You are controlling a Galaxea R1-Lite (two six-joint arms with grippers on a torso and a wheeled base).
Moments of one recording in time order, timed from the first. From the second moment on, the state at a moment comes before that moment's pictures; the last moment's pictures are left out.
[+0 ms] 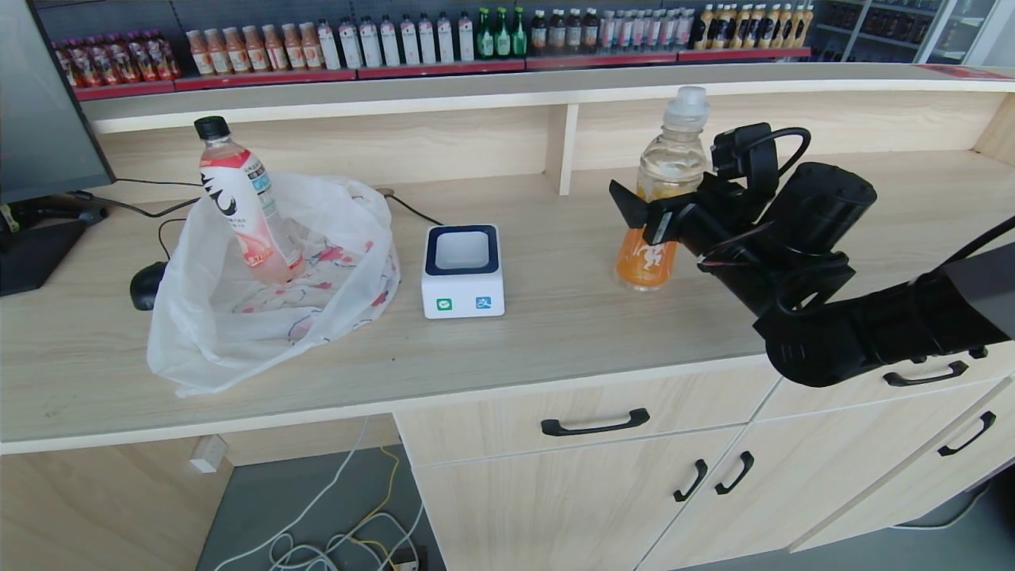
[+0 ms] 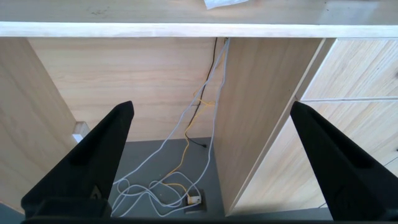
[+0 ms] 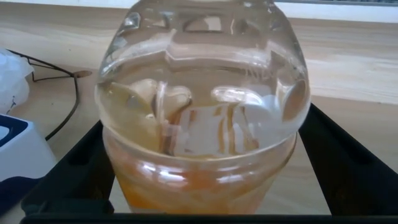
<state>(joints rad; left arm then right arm) 0.00 0.00 0.00 0.00 0.00 0.01 0.34 2.05 -1.22 -1.18 0.04 -0.11</state>
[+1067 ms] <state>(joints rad) 0.00 0.00 0.00 0.00 0.00 0.01 0.34 2.01 -1.22 -1.19 0.02 -0.10</state>
